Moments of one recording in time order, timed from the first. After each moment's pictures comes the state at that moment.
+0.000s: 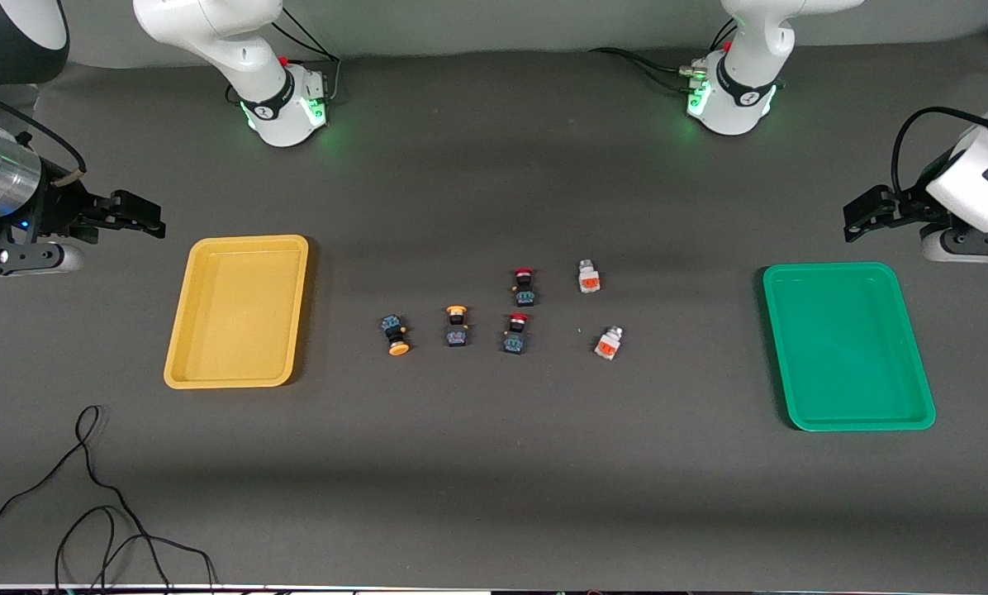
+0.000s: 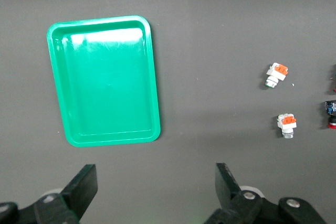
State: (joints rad) left arm 0.04 -0.05 -0.10 -1.72 0.01 1.64 0.00; right arm 0.22 0.02 -0.15 -1.60 0.01 1.47 0.03
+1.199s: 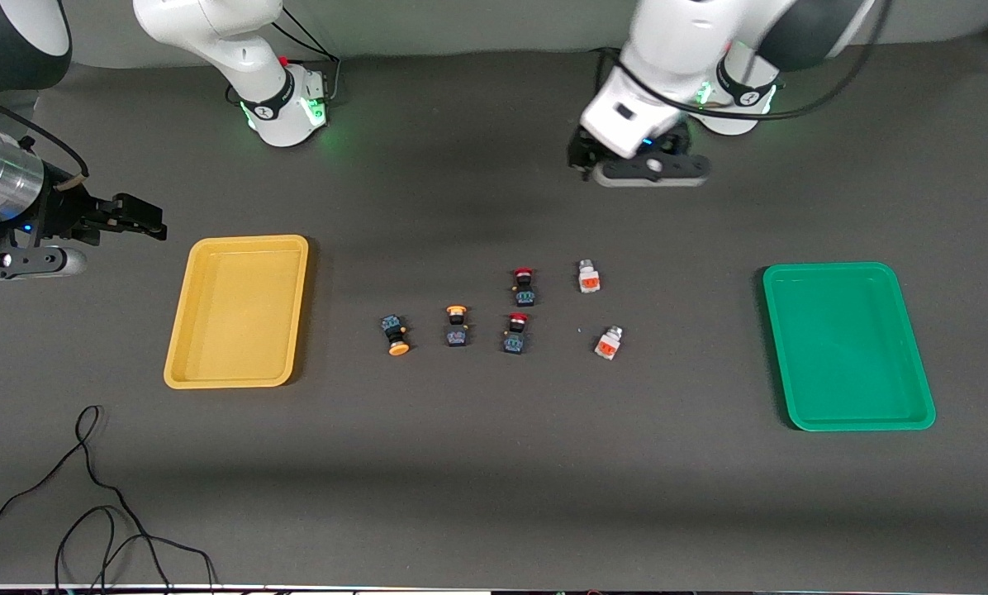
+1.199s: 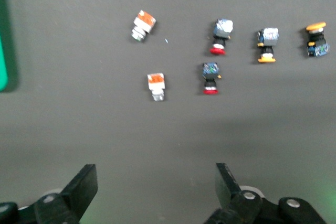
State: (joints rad) left arm -0.53 -0.04 -0.18 -1.81 -0.08 1.76 -0.72; right arm 0.22 0.02 -0.15 -1.60 0.01 1.47 0.03
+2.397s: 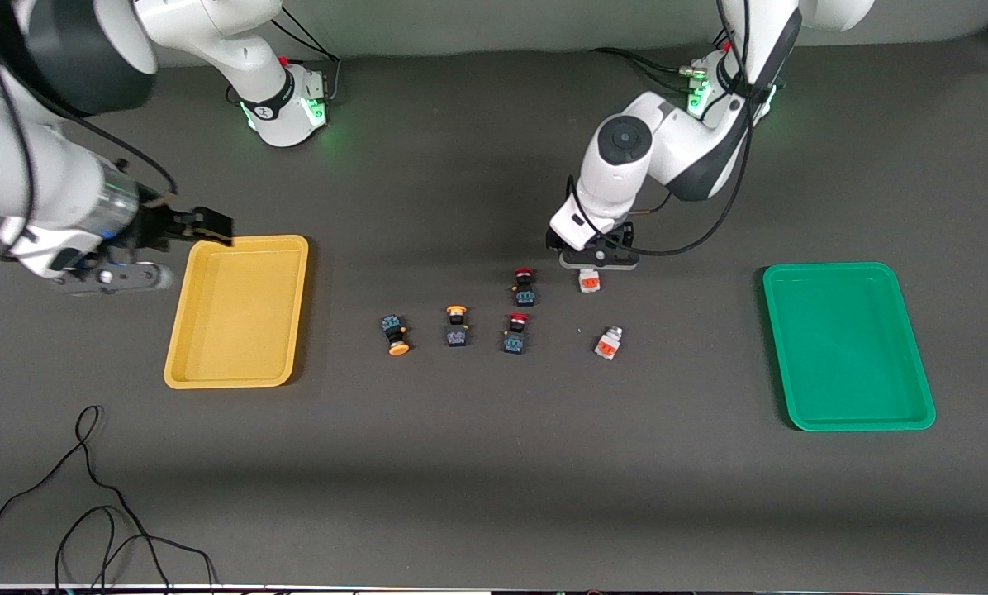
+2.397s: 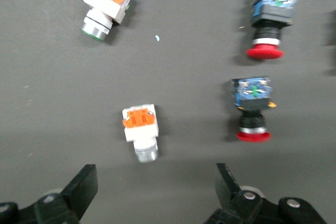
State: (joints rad) left arm -0.55 0.24 -0.16 -2.26 -0.01 2.55 -0.68; right arm 0.34 0.11 -0.13 -1.60 0.07 1.50 0.19
